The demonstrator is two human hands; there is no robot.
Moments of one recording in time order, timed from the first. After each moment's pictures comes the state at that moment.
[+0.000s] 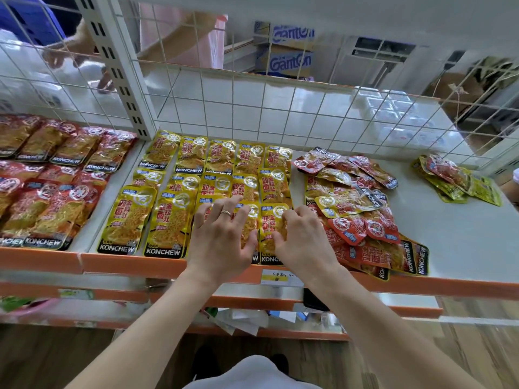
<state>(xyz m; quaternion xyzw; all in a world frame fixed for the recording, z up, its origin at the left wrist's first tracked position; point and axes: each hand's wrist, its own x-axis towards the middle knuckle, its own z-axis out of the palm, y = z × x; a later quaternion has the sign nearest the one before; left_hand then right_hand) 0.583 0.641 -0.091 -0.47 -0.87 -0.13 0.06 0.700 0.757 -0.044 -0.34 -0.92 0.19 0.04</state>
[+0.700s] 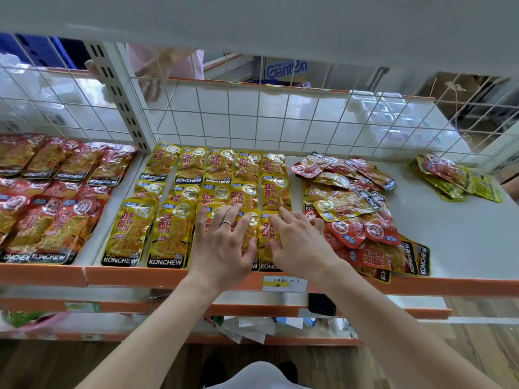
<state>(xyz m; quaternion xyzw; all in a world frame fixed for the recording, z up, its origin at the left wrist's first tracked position) 0.586 0.642 -0.084 -0.47 -0.88 -0.09 0.04 0.696 0.768 -0.043 -0.27 -0.95 0.15 -0.07</state>
